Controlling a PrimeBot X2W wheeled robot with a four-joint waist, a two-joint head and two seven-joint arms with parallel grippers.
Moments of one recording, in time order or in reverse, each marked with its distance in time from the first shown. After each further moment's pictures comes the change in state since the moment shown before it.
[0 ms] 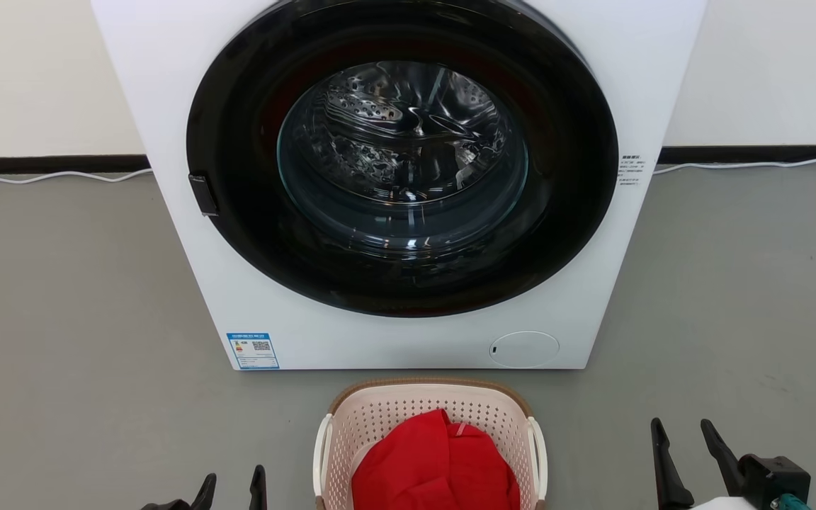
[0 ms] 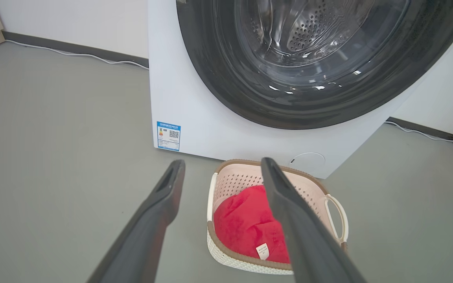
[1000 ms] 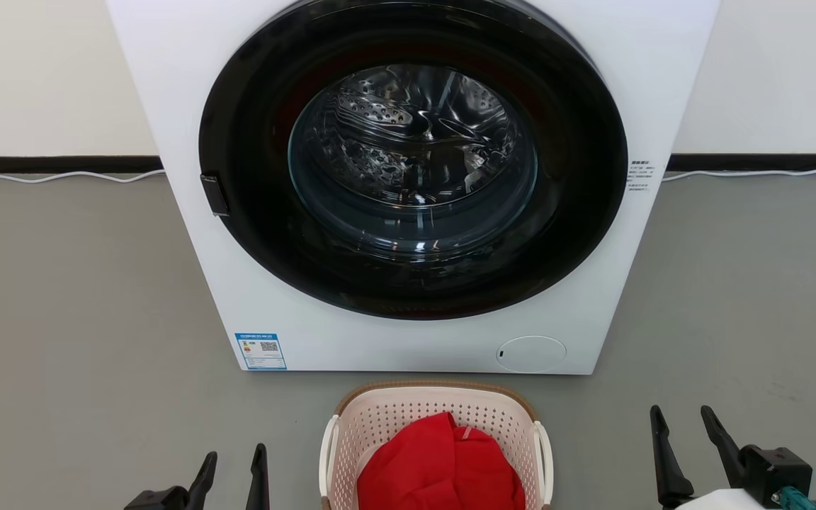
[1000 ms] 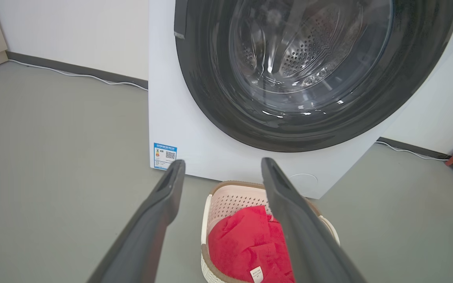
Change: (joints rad) left arm 0.004 -0.002 -0.006 -0.081 -0.011 0.002 0.000; right arm 0.000 0.000 0.002 -0.044 -0.013 0.000 0.000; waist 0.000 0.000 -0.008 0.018
